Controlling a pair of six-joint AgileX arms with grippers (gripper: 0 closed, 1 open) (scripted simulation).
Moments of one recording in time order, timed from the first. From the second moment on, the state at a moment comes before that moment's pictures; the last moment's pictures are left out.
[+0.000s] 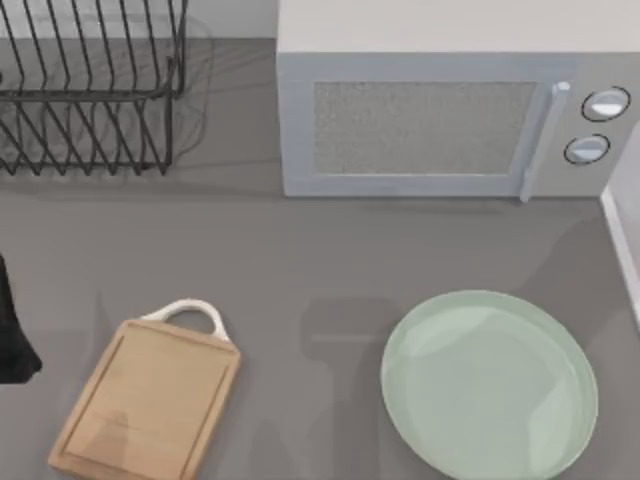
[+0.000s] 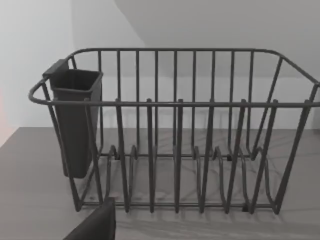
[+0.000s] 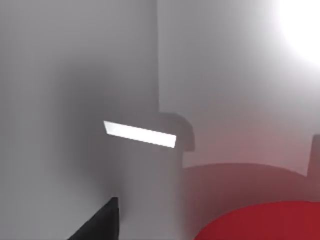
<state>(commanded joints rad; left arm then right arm) 0.00 0.00 0.00 0.00 0.00 0.00 -0.25 2.42 1.54 -0.68 0.01 -0.23</state>
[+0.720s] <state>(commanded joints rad) 0.00 0.00 0.00 0.00 0.00 0.00 -0.25 2.46 1.52 -0.63 0.01 -0.23</state>
